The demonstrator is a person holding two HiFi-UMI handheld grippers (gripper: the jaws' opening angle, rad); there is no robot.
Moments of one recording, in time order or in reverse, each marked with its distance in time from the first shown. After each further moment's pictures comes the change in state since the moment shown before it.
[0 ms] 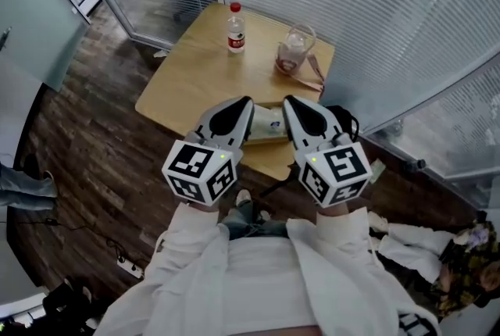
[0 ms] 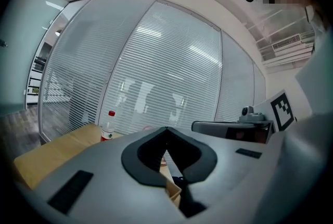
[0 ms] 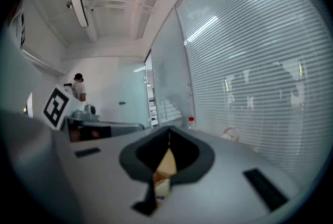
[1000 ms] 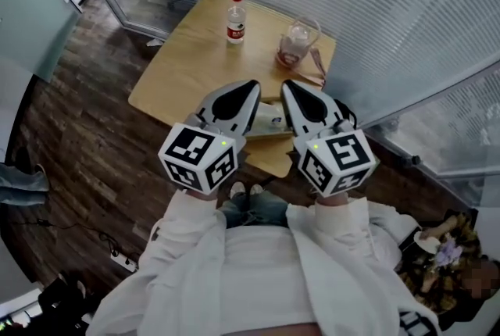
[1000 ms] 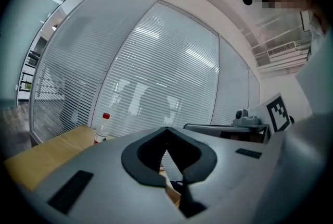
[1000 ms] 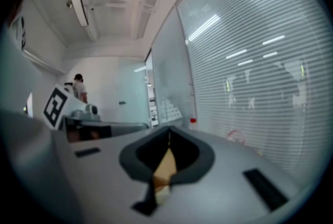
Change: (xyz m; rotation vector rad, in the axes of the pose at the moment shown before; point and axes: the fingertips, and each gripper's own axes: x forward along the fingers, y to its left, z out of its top) left arm 0.020 0.010 0.010 -0.020 -0.025 -0.072; right arm 0.030 -0.003 0.005 -0.004 -0.001 0.008
